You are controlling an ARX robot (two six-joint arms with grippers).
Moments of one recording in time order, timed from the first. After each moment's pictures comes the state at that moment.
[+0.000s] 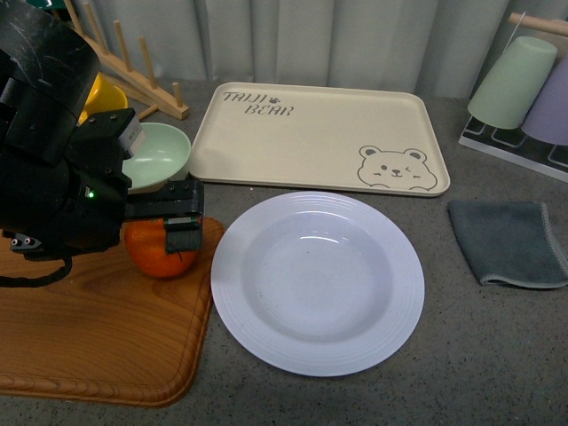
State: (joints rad) left arm -0.25 1.99 0.87 0.13 0.02 -0.24; right arm 0.00 0.00 0.01 0.00 0.00 -0.01
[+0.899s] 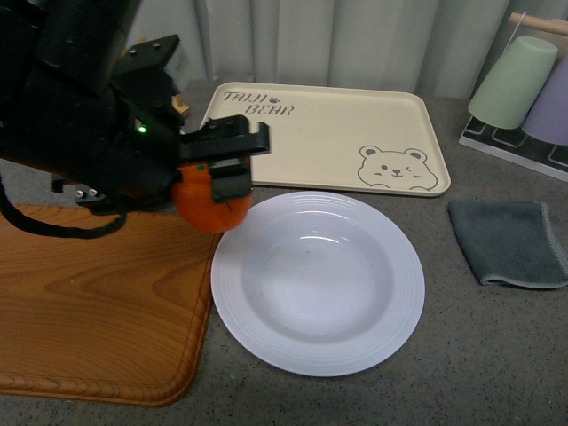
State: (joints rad) left arm -0.40 1.87 0.93 0.10 0.03 -0.37; right arm 0.00 0.00 0.01 0.00 0.00 -0.01
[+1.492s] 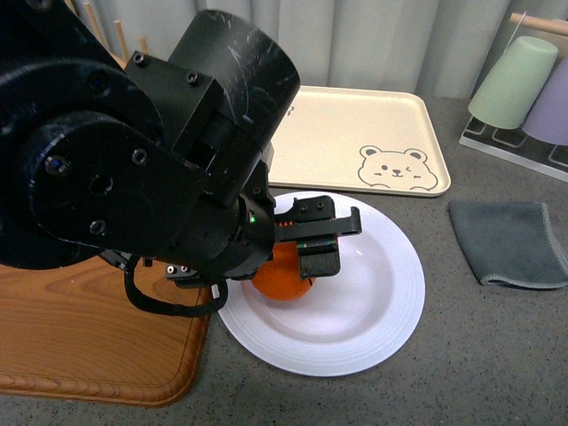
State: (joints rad) left arm -0.57 2.03 0.95 0.15 0.00 -0.55; right arm 0.00 0.00 0.01 0.00 0.00 -0.01
